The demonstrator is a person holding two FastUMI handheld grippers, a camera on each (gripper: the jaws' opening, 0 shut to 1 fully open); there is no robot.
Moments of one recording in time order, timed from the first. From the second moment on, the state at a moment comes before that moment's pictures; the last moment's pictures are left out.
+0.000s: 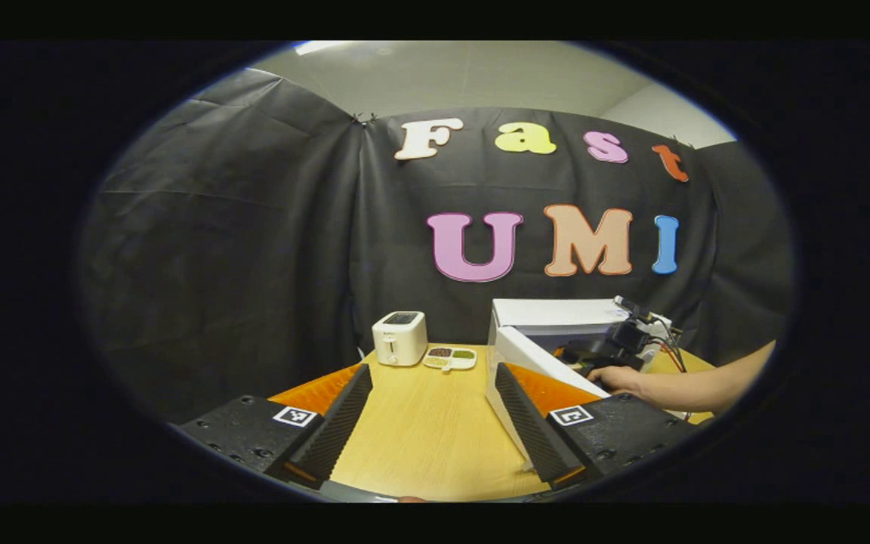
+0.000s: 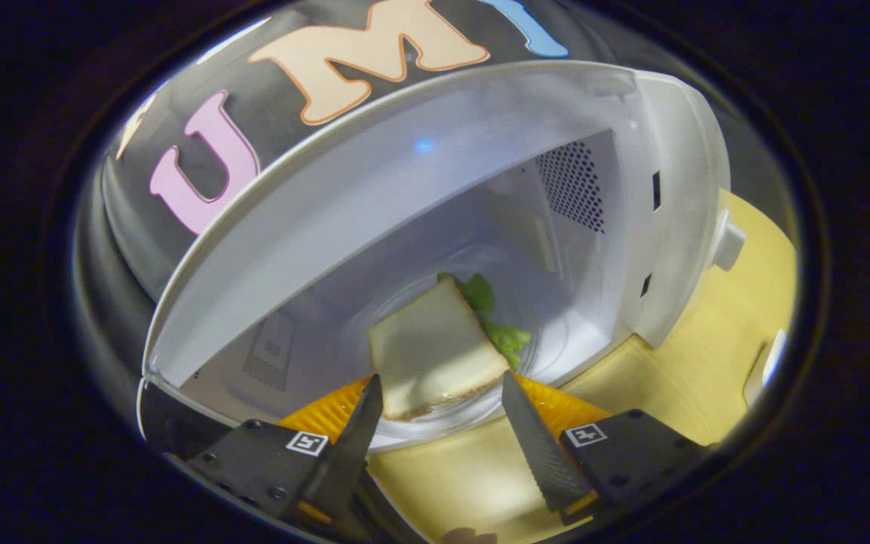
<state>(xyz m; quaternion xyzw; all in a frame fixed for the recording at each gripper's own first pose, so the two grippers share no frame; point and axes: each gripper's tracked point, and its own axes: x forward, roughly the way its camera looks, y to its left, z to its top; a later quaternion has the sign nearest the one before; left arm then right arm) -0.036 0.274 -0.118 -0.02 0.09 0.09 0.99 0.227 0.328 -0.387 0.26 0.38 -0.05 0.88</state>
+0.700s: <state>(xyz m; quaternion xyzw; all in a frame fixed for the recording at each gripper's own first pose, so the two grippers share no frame) -0.065 0.264 -0.112 0.00 0.08 0.09 0.99 0.179 0.293 -0.238 0.14 0.18 0.07 0.97</state>
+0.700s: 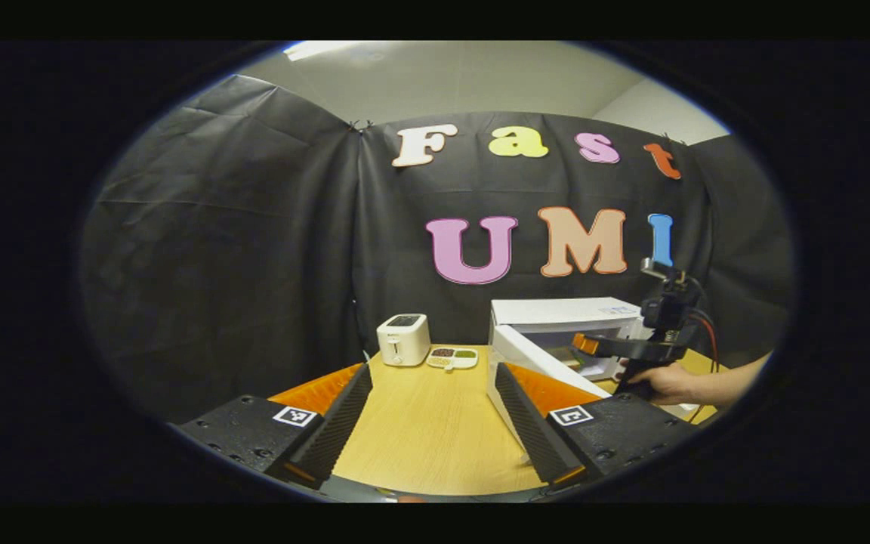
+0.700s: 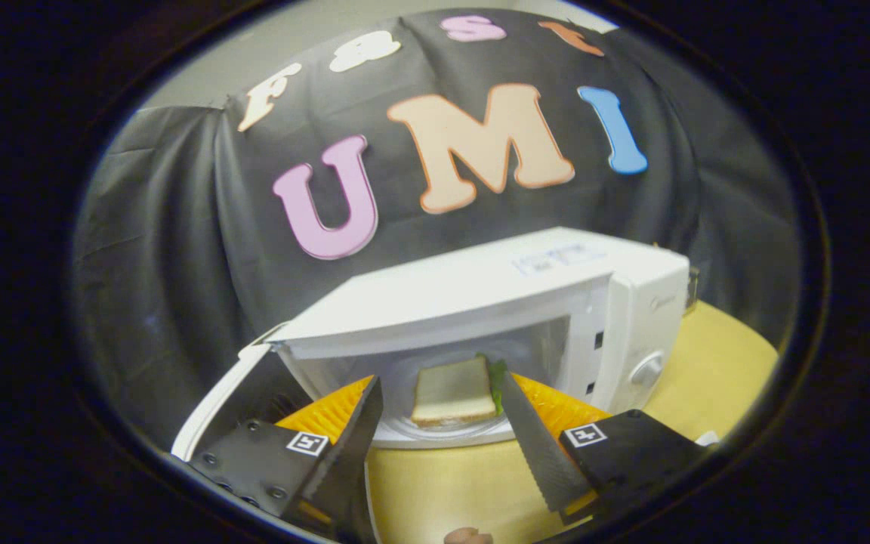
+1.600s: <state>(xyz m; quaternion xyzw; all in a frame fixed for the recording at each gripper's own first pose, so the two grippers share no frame) -0.083 0.261 -0.152 -0.01 0.10 0.06 0.99 0.070 0.110 -0.039 0.05 0.04 0.02 1.00</state>
